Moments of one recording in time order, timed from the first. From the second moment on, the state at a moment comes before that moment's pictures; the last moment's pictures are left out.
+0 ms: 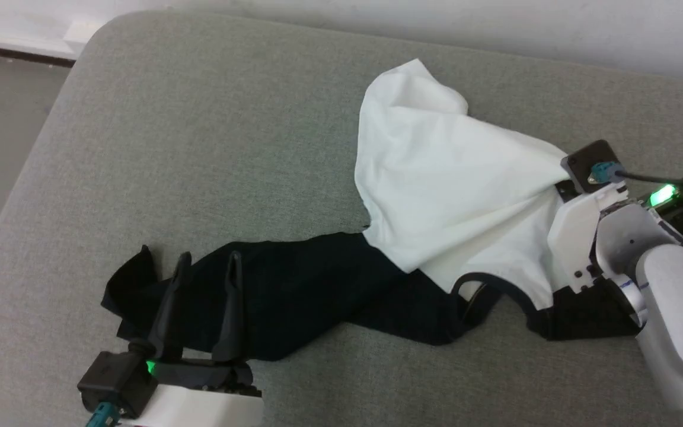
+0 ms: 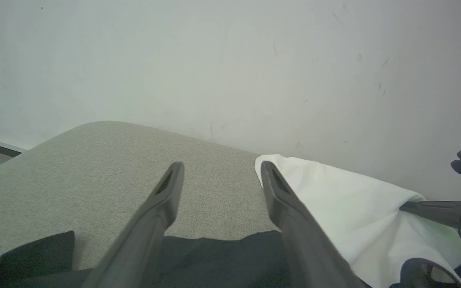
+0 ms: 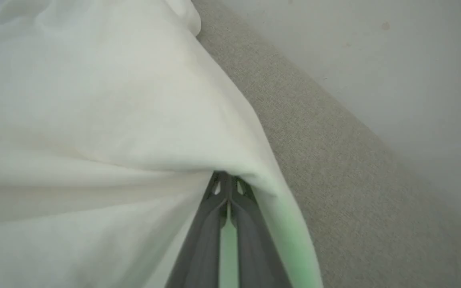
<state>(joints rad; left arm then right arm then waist) 0.10 0.07 -0.14 -0.23 -0.30 0.01 -0.25 -0.49 -0.32 0.27 0.28 0.05 0.13 0.46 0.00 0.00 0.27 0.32</state>
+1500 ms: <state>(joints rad) 0.05 0.06 -0.20 -0.17 -0.32 0.00 -0.26 -0.53 -0.50 0.28 0.21 0.34 0.13 0.78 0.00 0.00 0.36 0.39</state>
